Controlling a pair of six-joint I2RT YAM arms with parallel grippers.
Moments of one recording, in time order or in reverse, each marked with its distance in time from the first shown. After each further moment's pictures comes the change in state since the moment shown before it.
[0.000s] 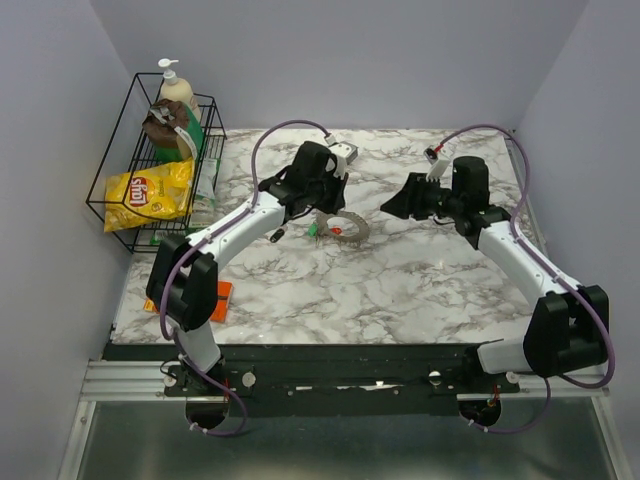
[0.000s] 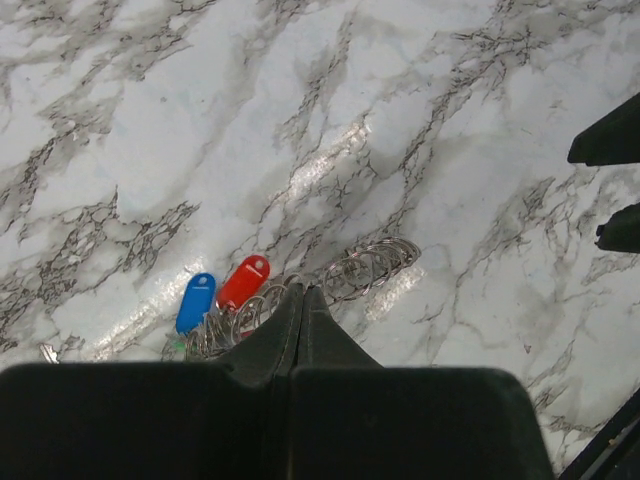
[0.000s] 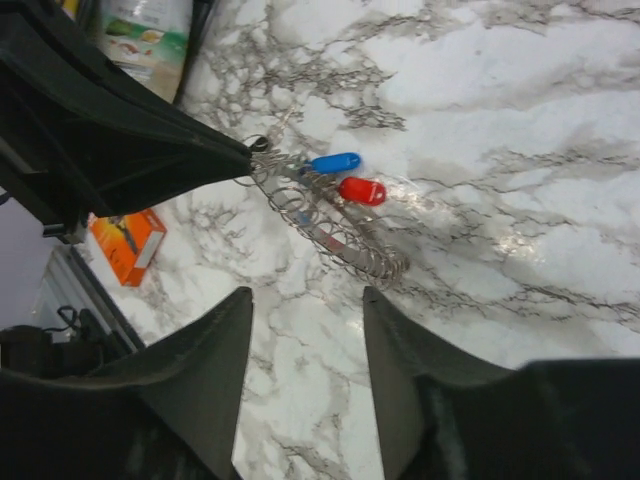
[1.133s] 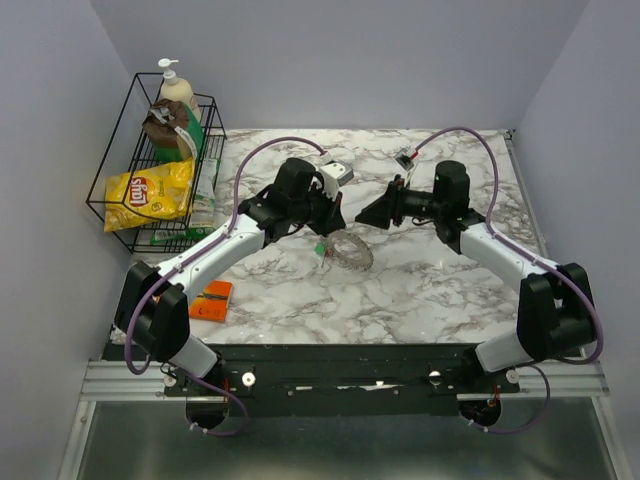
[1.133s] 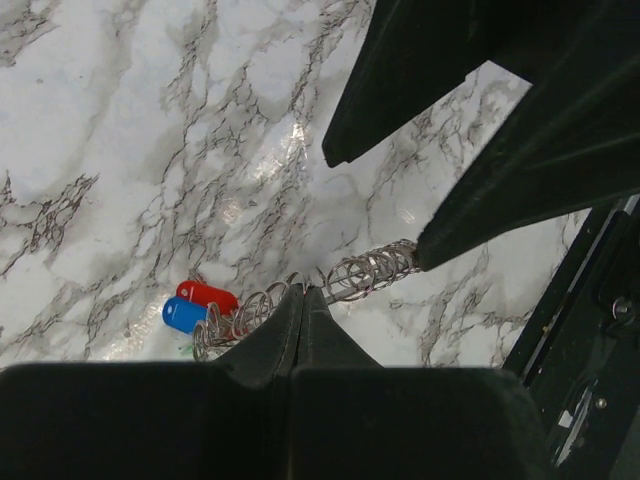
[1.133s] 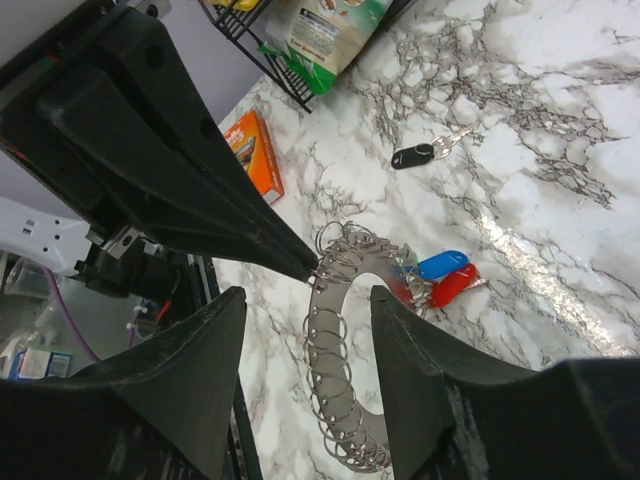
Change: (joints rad) left arm -0.021 -0.240 -0.236 0.043 0.196 0.052; right arm 0.098 0.086 -0.070 0.394 -0.341 0.047
